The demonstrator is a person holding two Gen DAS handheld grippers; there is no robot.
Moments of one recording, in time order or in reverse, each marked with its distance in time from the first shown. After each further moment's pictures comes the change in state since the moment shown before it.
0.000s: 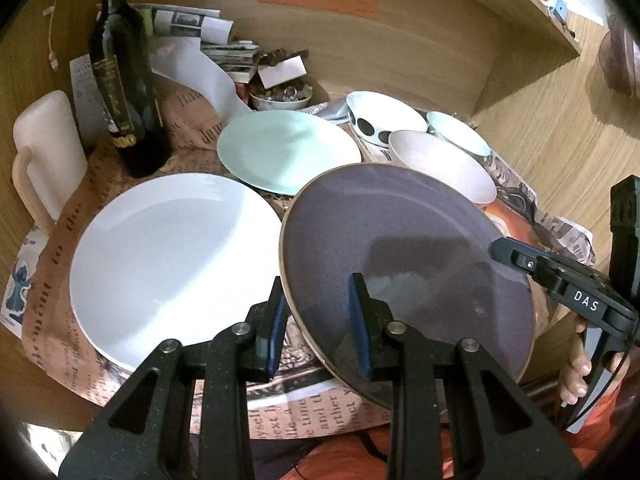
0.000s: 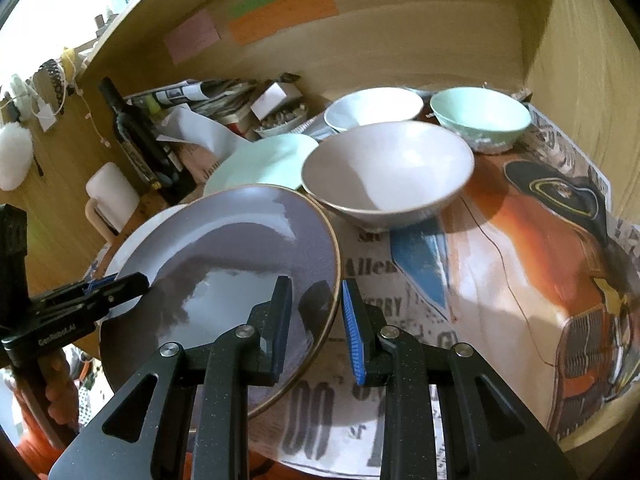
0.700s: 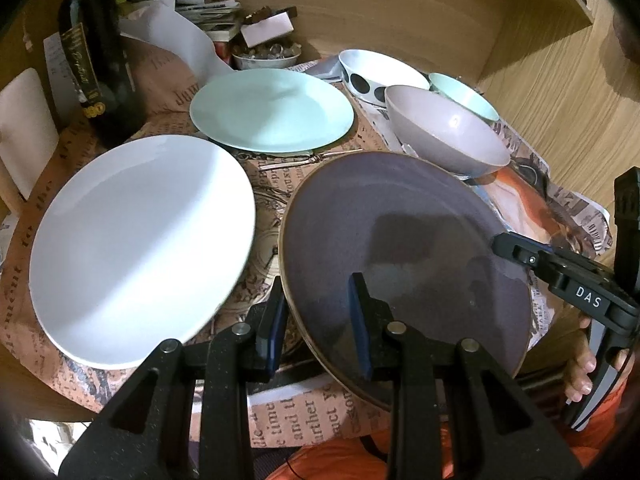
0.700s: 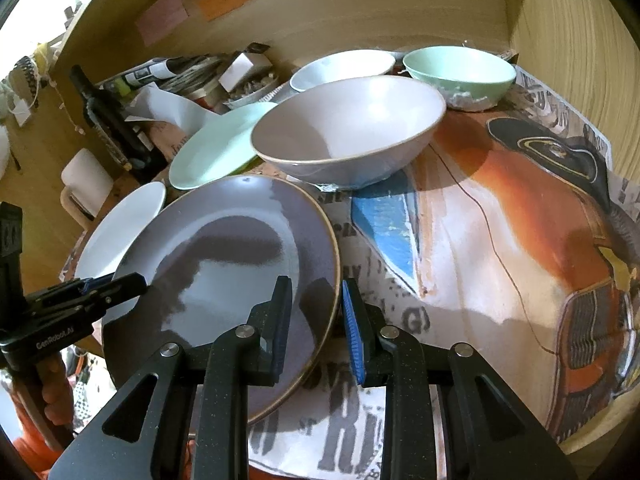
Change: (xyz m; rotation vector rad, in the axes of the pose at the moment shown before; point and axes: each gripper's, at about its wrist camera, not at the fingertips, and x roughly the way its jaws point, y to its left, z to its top) left arm 0.040 -0.015 -0.009 0.010 0.100 0.010; right arm 0.022 -0.027 -0.013 0.045 0.081 -0.024
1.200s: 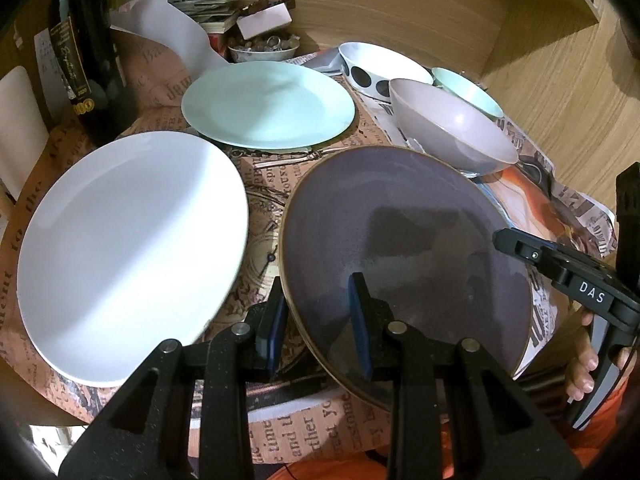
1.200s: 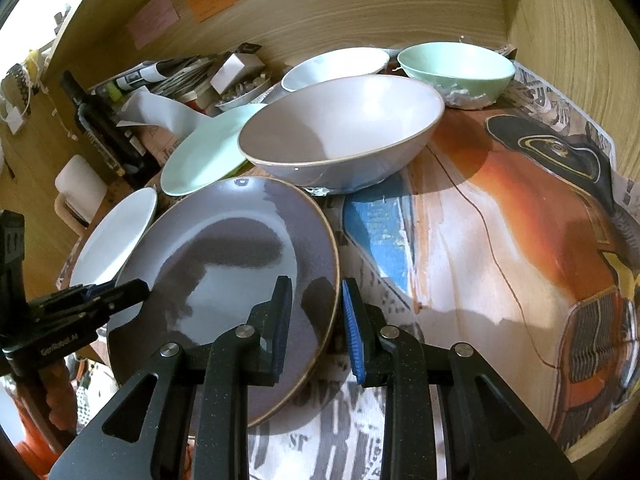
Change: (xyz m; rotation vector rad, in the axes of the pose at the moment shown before) left arm 0.013 0.001 0.005 -0.002 0.016 -0.007; right arm 0.006 -0.003 0.007 0.018 0.001 -0.002
